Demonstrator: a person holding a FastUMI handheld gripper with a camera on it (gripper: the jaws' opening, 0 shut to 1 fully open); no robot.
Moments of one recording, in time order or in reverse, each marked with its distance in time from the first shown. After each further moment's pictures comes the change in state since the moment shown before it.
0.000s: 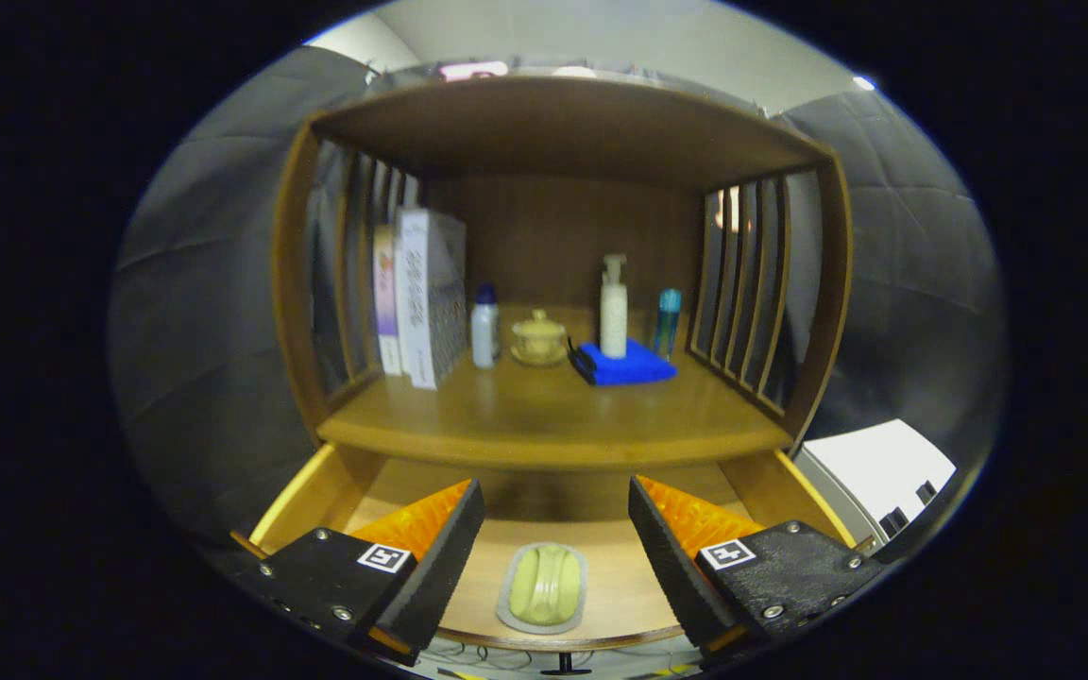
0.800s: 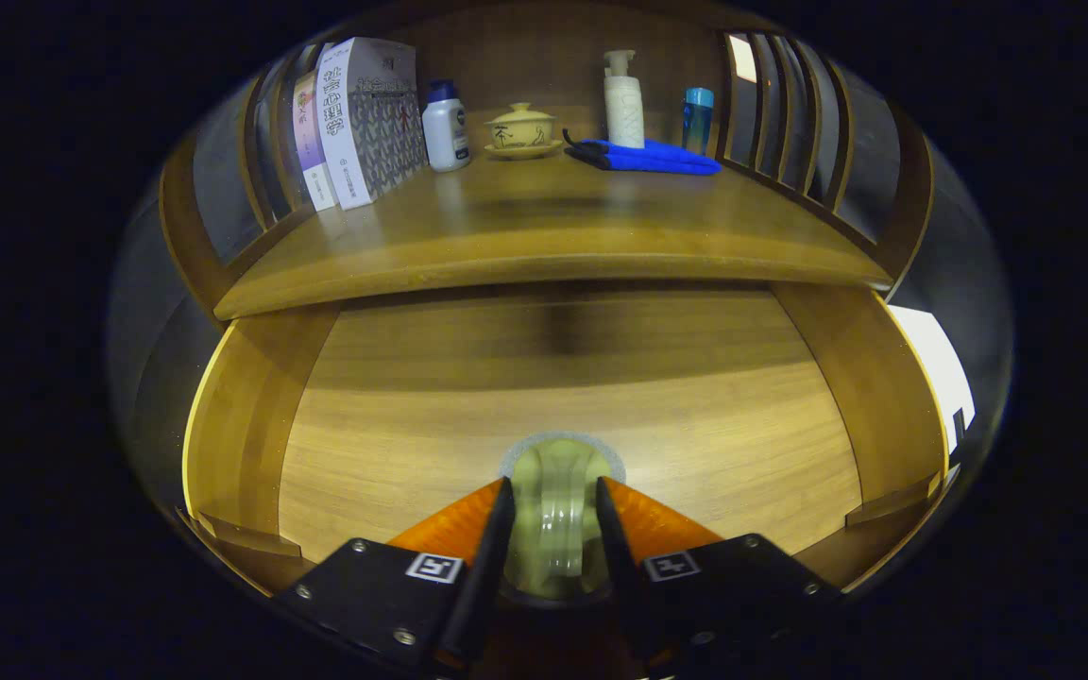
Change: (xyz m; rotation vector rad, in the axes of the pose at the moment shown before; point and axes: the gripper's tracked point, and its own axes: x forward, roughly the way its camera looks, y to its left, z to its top) arm 0.056 0.014 -0.111 0.062 0.444 0.057
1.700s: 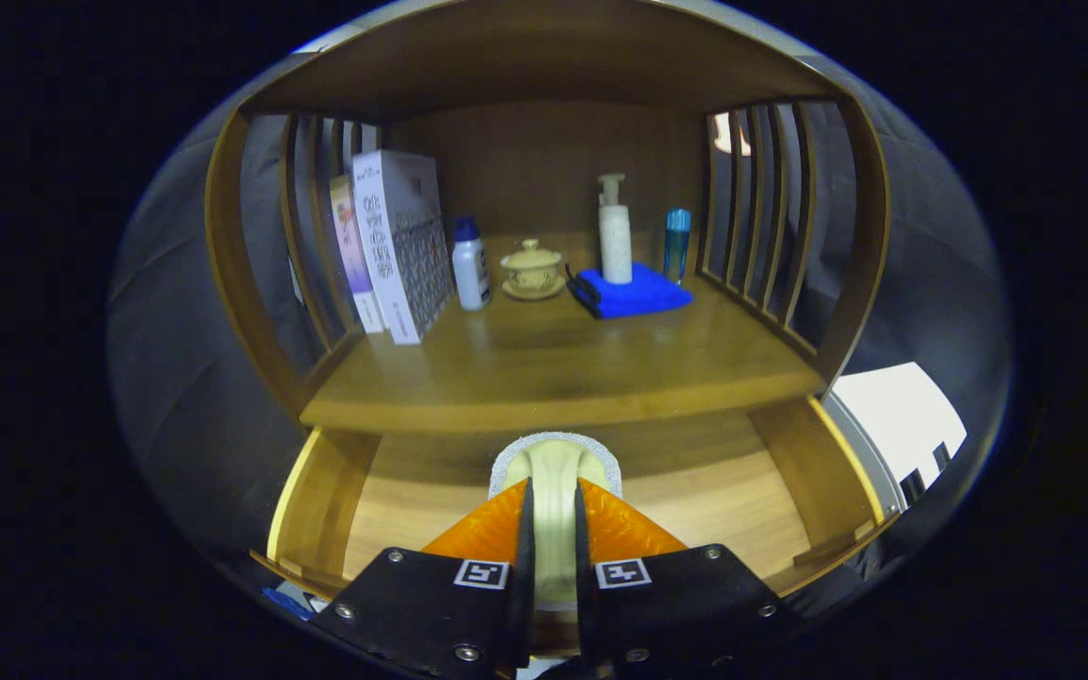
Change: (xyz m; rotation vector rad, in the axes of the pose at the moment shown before) arm -0.097 0.004 0.106 0.009 -0.347 0.016
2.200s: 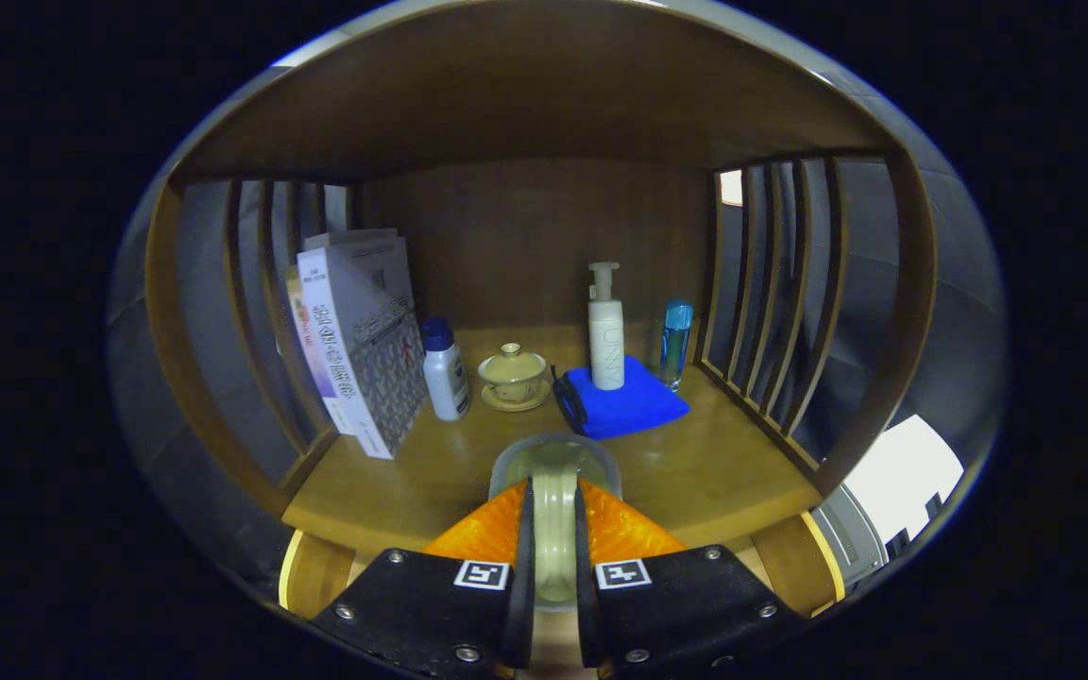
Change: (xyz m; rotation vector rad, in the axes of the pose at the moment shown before) arm 0.060 -0.021 0.099 -0.017 -0.134 -0.013
